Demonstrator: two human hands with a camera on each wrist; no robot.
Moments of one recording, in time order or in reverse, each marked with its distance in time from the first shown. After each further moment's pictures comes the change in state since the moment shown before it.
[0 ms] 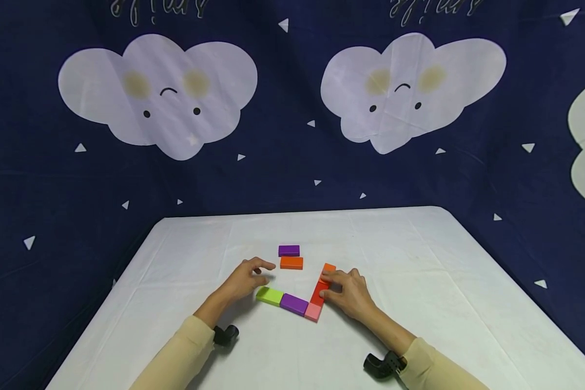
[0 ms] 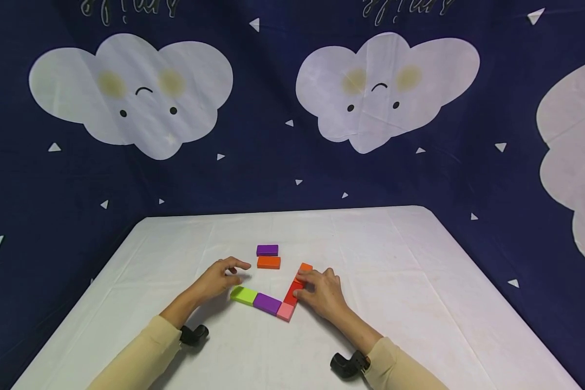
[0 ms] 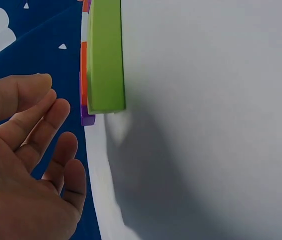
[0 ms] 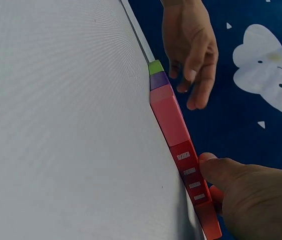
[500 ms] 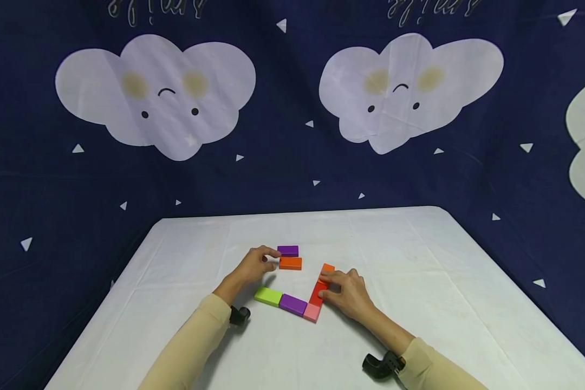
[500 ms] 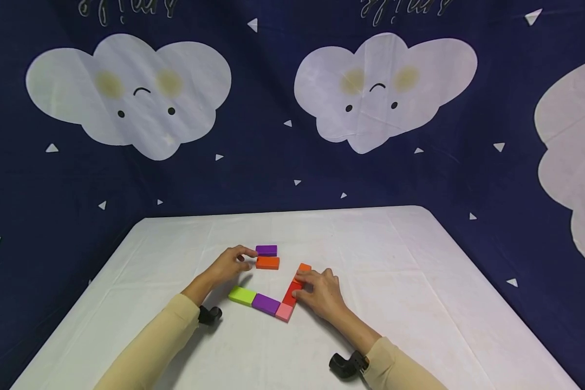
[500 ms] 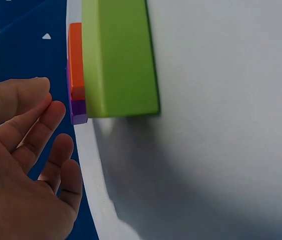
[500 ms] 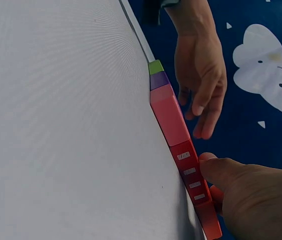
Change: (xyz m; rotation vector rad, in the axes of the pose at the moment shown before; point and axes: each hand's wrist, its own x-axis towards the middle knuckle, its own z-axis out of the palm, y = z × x) left_hand 0.042 0.008 0.008 -0.009 0.013 0.002; right_hand 0.001 0.001 0.000 0.000 -0.013 0.016
